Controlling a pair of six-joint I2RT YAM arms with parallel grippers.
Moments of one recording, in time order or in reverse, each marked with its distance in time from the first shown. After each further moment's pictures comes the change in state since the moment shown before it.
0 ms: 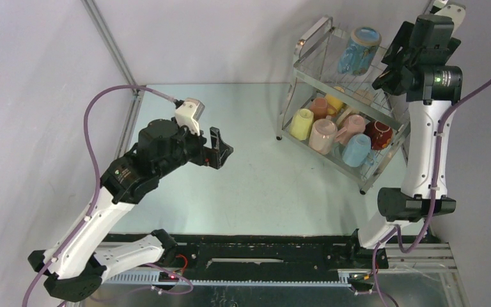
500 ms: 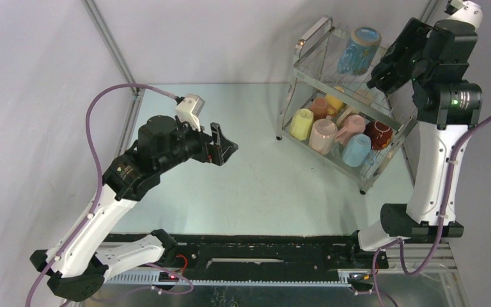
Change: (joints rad) left arm 0.023 0.020 0.000 0.054 0.089 -0.053; right arm 0.032 -0.128 0.000 -0.010 -0.138 0.075
